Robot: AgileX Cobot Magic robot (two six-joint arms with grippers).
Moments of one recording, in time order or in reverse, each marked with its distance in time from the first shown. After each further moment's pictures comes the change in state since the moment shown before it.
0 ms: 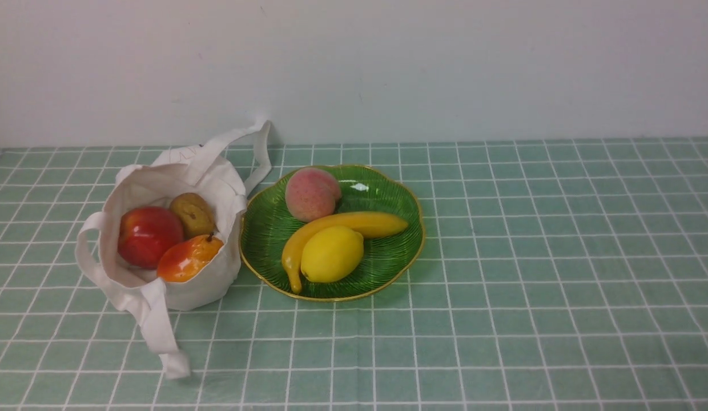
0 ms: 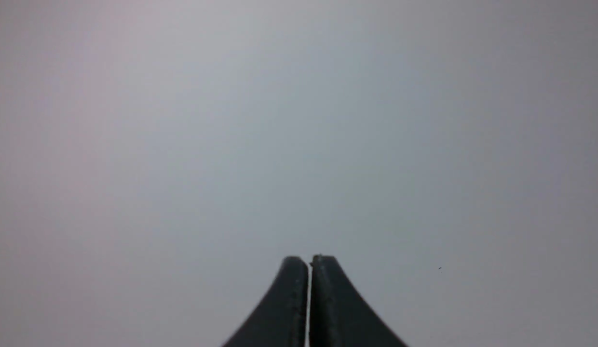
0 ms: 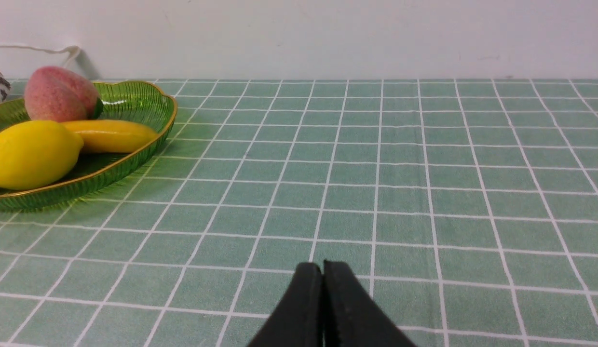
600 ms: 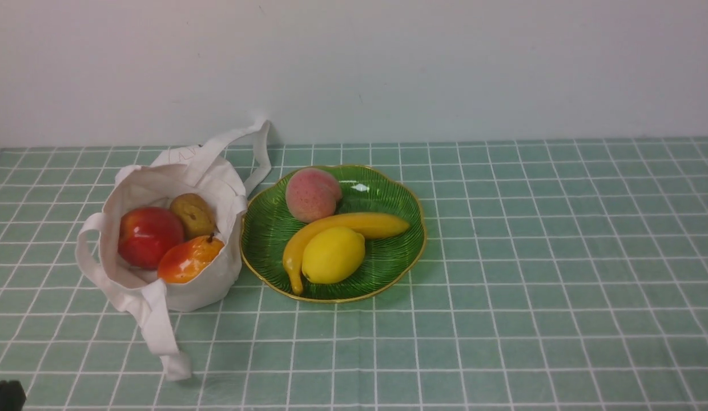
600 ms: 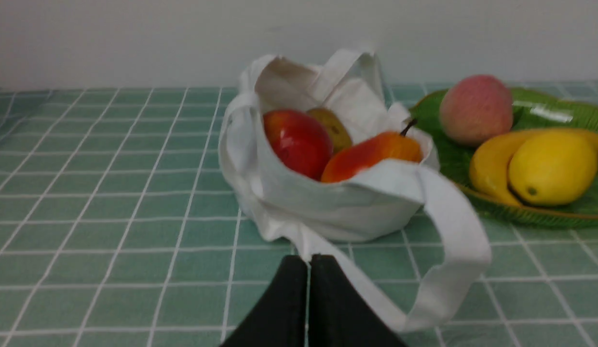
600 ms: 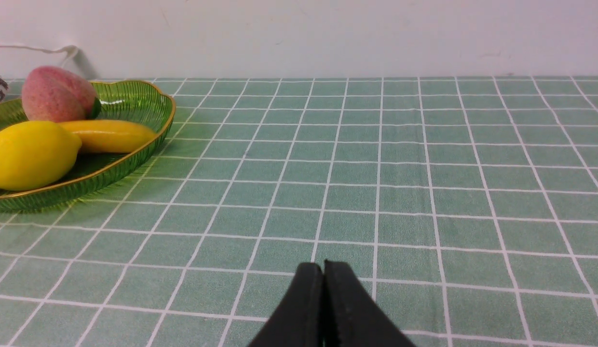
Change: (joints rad) right arm 0.000 0.000 0.000 0.000 0.000 0.000; left arm 0.354 0.013 0.707 -0.533 -0.027 0.369
